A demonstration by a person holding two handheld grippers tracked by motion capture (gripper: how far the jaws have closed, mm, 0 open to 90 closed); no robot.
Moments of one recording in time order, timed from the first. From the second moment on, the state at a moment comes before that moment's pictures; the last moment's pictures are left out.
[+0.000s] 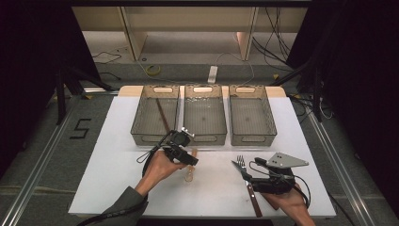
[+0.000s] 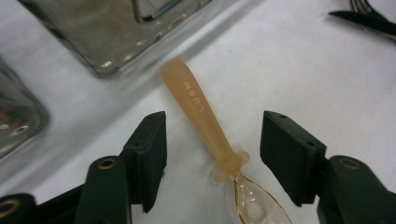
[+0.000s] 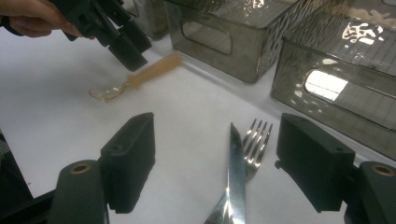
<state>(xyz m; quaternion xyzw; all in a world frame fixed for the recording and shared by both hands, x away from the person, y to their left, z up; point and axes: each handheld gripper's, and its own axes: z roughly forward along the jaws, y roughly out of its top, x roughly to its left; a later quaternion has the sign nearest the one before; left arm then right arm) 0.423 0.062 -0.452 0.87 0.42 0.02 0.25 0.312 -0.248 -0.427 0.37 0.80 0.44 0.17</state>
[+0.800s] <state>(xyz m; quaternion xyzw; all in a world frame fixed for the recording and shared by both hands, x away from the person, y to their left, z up) 0.425 0.047 -0.465 0.89 0.40 0.03 0.21 0.311 -0.246 -0.427 0.36 0.80 0.44 0.17</state>
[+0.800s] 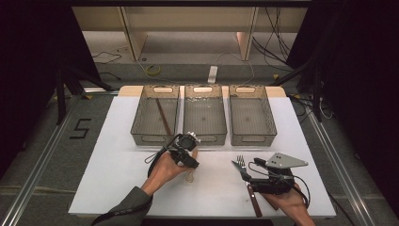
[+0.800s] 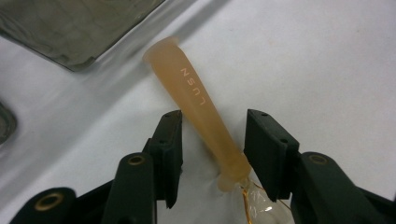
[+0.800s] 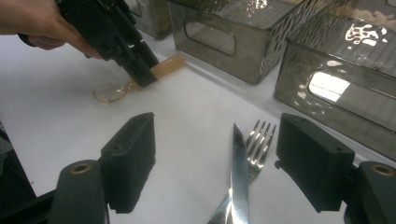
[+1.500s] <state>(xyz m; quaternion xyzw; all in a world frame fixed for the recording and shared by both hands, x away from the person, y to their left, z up) 0.424 0.047 -0.466 0.90 0.37 0.05 0.21 0.312 -0.245 -0.427 0.36 0.80 0.44 0.17</state>
